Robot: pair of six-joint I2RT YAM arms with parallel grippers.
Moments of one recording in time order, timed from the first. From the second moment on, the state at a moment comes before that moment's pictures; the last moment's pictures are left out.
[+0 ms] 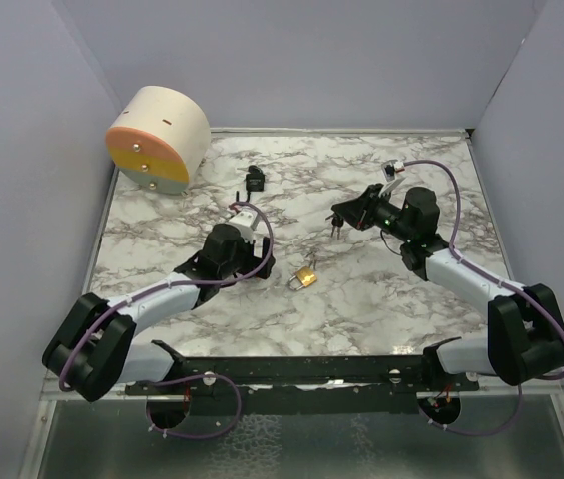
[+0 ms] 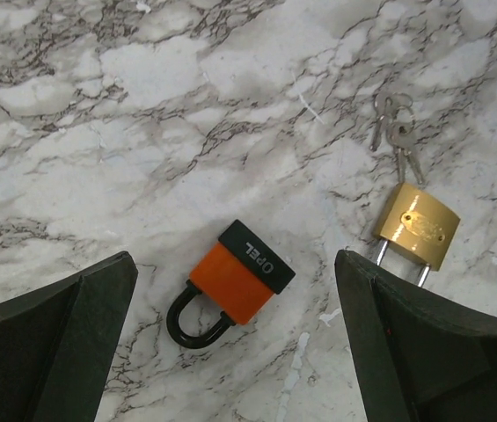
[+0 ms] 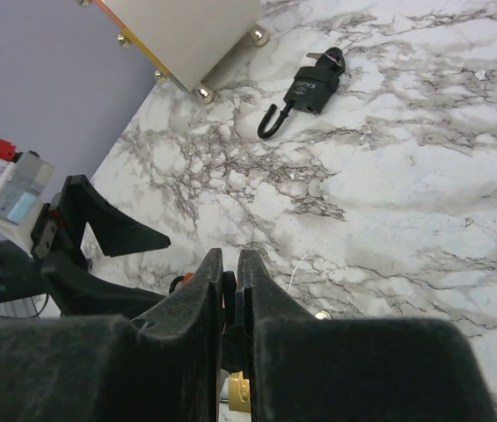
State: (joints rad) left arm -0.58 1.25 0.51 0.20 0.01 -0.26; right arm 0.31 1.33 0.67 0.54 -0.49 0.51
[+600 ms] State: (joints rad) left arm -0.58 1.39 0.52 0.20 0.03 -0.26; right arm 0.31 1.33 0.67 0.54 -0.50 0.50
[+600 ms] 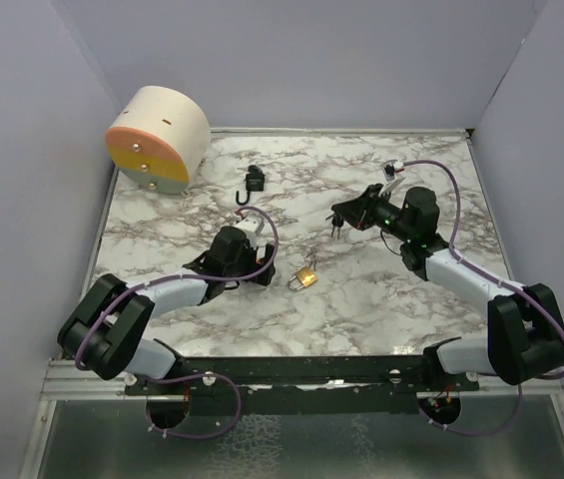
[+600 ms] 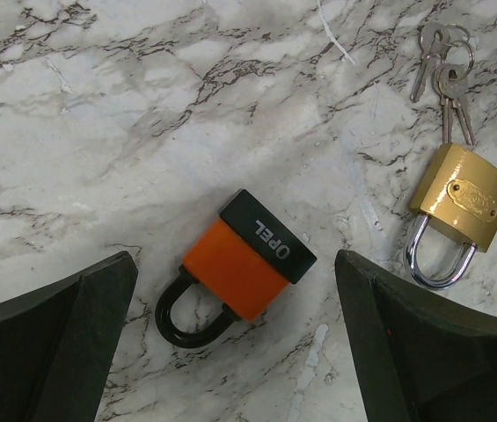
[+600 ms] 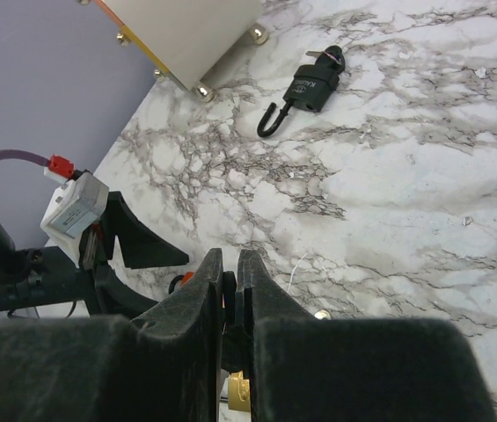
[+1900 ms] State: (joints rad) left arm -0.66 1.39 0.50 0.16 -0.10 -0.31; right arm 0.31 1.33 0.67 0.54 -0.50 0.50
